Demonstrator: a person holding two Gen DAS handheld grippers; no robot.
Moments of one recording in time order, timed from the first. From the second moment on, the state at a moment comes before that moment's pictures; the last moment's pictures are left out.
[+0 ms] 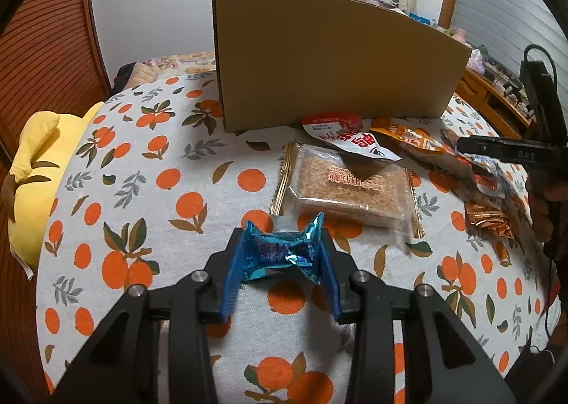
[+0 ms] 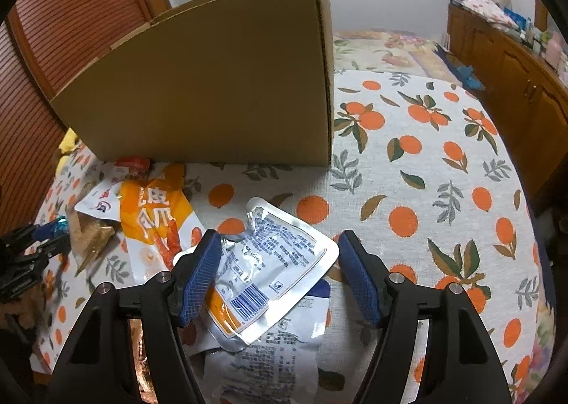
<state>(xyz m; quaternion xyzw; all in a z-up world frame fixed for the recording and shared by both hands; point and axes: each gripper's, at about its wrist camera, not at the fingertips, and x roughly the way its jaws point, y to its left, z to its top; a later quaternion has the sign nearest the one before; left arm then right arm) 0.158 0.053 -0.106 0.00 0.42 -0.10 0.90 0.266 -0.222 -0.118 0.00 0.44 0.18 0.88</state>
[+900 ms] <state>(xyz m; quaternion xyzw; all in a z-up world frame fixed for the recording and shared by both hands) 0.149 0.054 -0.095 -0.01 0.40 -0.12 0.91 0.229 -0.198 -0.103 -0.03 0.40 0.20 0.89</state>
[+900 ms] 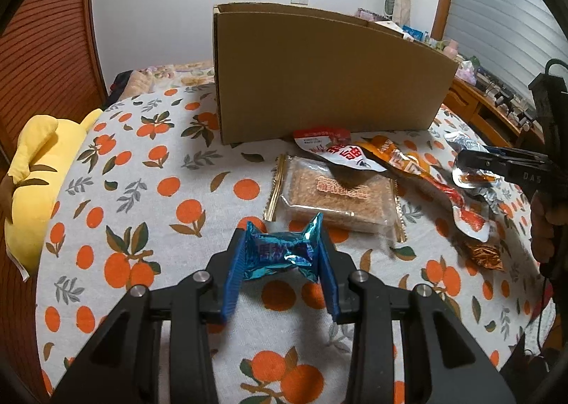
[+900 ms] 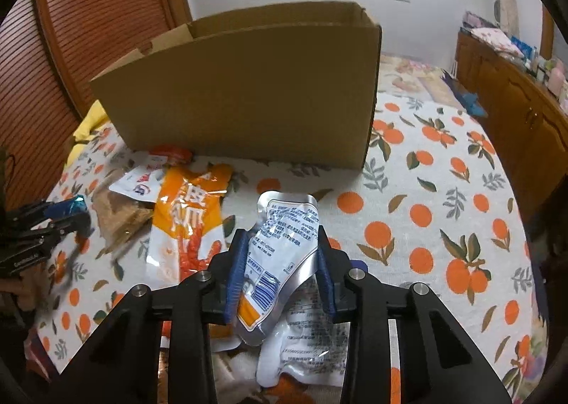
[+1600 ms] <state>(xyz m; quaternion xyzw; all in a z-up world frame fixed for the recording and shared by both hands) 0.189 0.032 -0.010 0.00 0.33 -0.14 0.93 0.231 -0.197 -0.023 -0.03 0.32 0.25 0.92</state>
